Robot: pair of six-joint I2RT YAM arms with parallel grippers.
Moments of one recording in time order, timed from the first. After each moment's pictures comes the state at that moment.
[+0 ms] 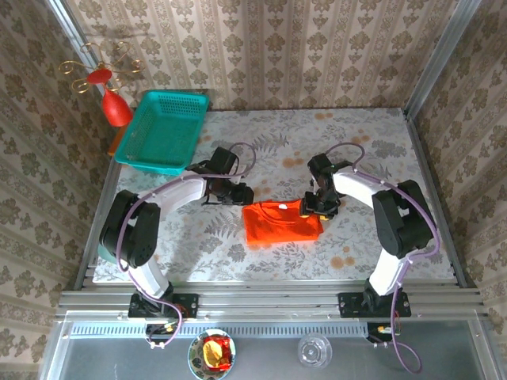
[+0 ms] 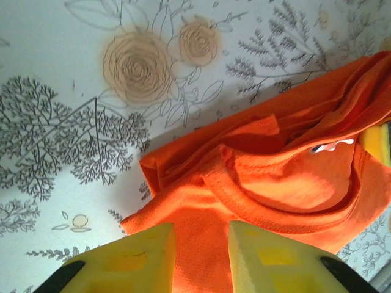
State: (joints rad) left arm -0.57 1.71 1.12 -0.53 0.40 -0.35; right arm 0.34 1.78 1.10 -0.82 -0.20 0.46
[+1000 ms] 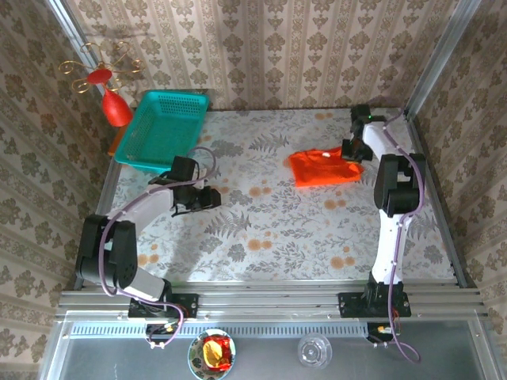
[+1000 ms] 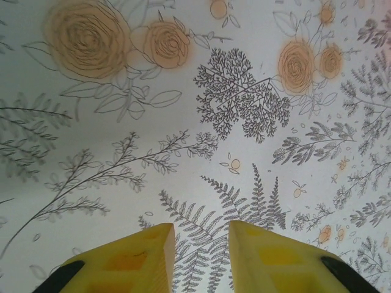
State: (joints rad) left arm -0.30 1.47 0.88 -0.50 0.40 -0.35; right arm -0.07 2.24 1.89 -0.94 0.10 0.20
